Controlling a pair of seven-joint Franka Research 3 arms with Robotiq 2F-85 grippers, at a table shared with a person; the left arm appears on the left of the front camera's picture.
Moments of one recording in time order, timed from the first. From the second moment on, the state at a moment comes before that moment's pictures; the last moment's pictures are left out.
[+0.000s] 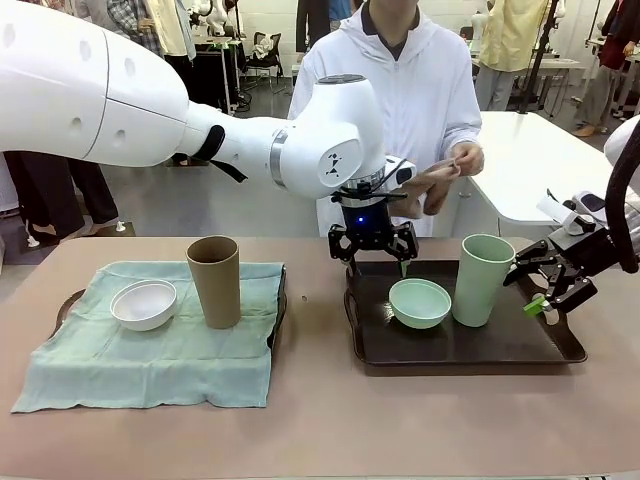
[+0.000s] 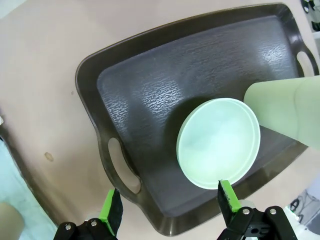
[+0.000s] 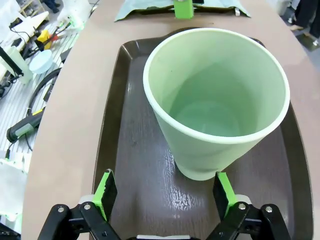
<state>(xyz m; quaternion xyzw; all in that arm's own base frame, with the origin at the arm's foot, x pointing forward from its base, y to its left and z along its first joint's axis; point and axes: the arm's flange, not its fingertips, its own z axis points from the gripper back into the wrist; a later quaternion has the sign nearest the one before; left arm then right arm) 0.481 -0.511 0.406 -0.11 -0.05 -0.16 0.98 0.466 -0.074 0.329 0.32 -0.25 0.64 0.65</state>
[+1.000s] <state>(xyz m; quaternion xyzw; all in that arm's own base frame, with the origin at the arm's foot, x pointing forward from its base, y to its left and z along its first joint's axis) 0.484 -0.552 0.370 -0.10 -0.02 -0.08 0.99 0.480 -0.062 0.314 0.34 -0.28 0.60 0.67</state>
